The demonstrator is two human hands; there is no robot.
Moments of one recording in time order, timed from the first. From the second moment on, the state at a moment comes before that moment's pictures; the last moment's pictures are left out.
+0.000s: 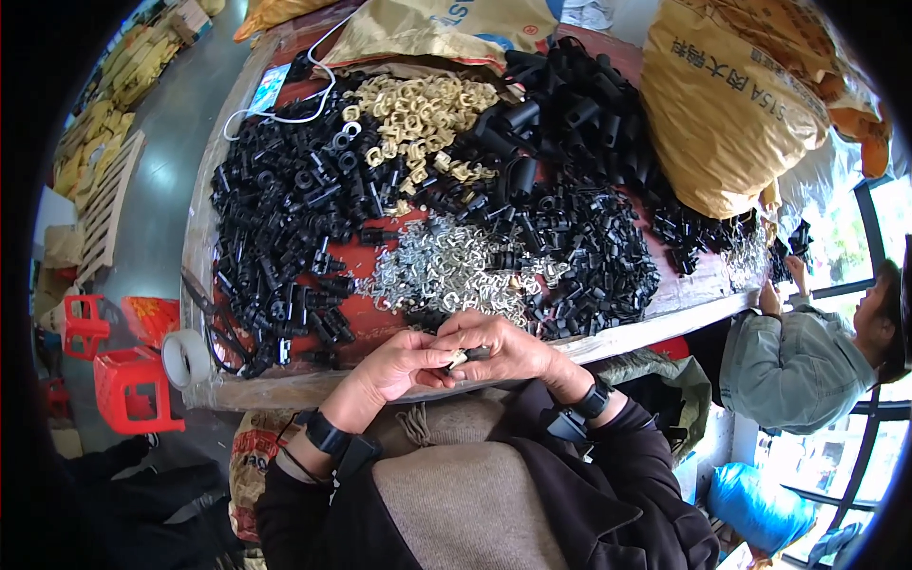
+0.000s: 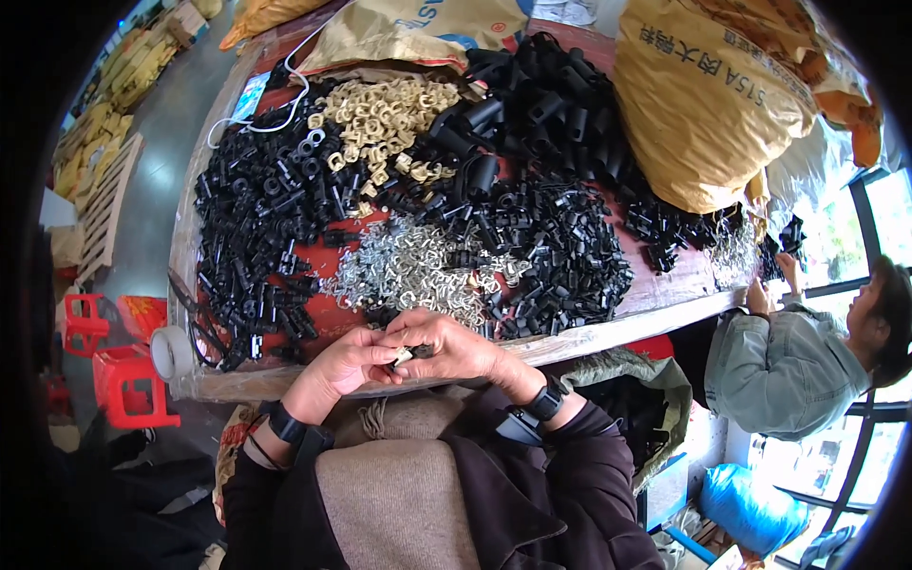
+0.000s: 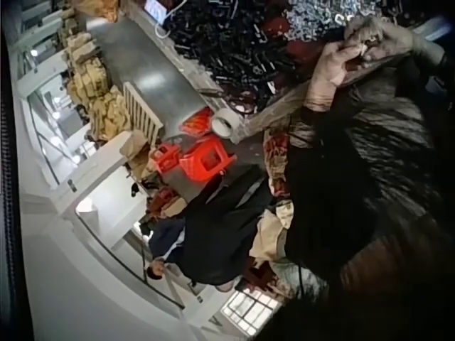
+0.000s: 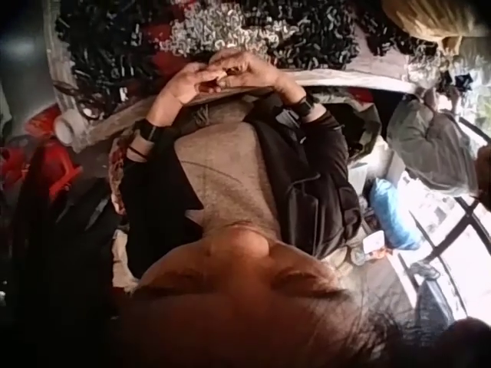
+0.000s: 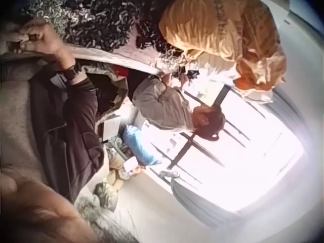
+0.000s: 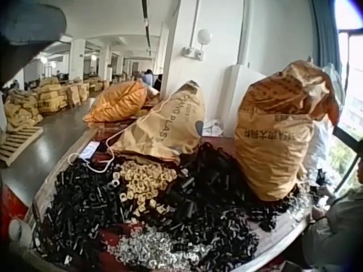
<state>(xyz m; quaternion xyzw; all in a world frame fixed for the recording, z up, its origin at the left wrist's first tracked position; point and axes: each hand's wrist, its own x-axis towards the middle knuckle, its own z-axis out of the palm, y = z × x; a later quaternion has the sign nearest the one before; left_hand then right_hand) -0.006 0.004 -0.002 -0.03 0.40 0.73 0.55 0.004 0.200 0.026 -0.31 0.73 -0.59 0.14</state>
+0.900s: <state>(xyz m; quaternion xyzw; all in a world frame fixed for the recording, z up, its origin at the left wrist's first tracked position) -0.013 0.019 0.004 -0.05 0.41 0.82 0.40 -0.008 0.292 -0.002 0.03 0.73 -0.67 -0.11</state>
